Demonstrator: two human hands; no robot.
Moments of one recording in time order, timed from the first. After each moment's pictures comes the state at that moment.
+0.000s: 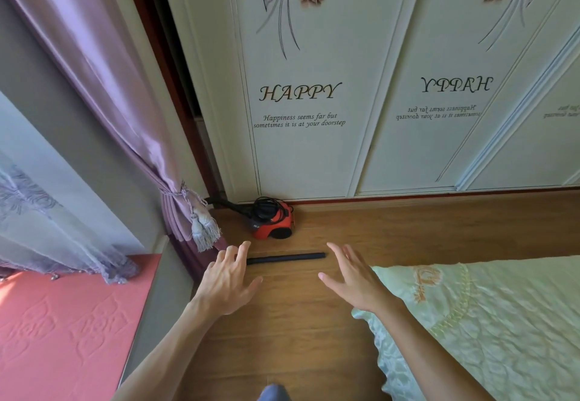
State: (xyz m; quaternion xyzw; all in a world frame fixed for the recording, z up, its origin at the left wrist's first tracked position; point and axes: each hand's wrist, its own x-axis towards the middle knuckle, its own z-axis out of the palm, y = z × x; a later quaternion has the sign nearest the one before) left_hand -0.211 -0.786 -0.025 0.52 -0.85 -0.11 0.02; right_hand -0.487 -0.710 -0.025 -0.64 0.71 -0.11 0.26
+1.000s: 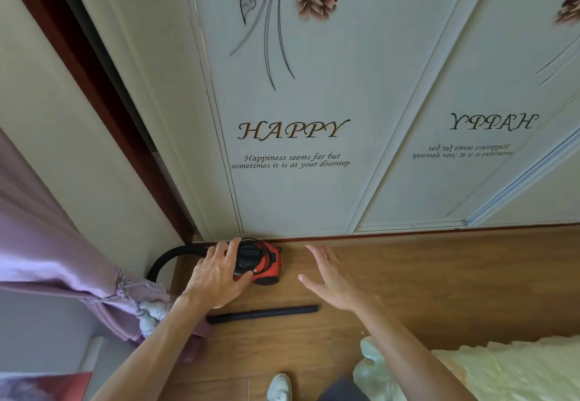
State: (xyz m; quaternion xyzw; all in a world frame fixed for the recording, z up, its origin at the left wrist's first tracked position) left_hand -0.330 -1.142 -0.050 0.54 -0.83 -0.13 0.00; right_hand -0.586 -1.063 -0.053 -0.63 0.70 -0.09 0.31
